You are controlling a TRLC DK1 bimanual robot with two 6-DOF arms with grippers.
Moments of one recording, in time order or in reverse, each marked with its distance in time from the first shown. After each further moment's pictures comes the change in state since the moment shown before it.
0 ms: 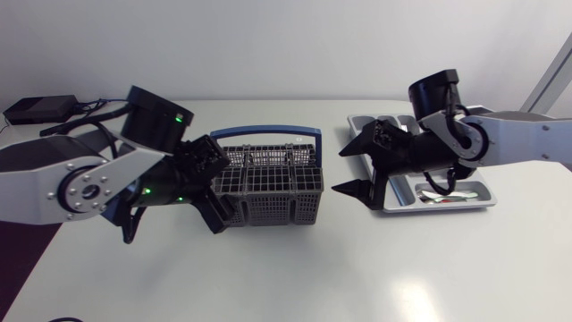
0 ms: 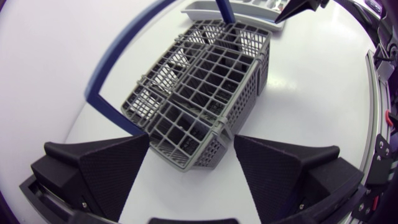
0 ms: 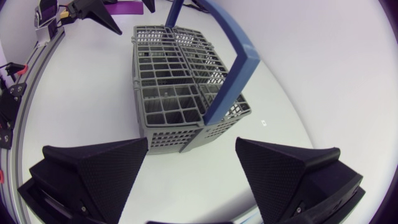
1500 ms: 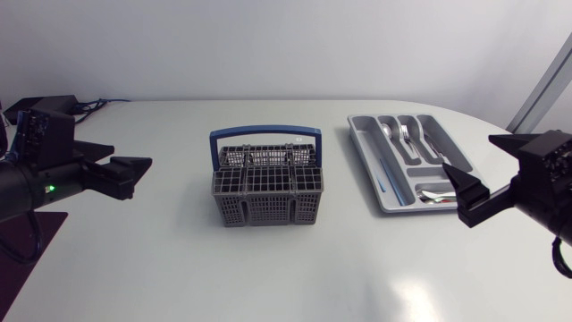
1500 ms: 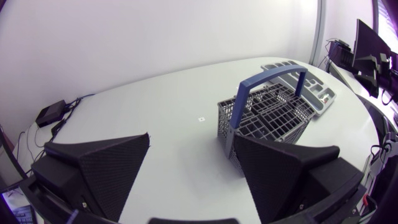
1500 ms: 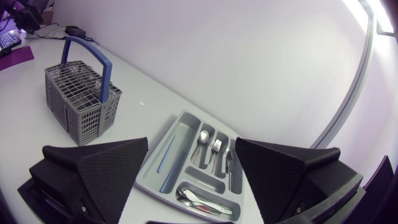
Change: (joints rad) left arm 0.505 -0.475 -0.184 0.010 0.269 -0.275; right arm -0.312 -0.902 -0.483 0.160 0.303 0.399
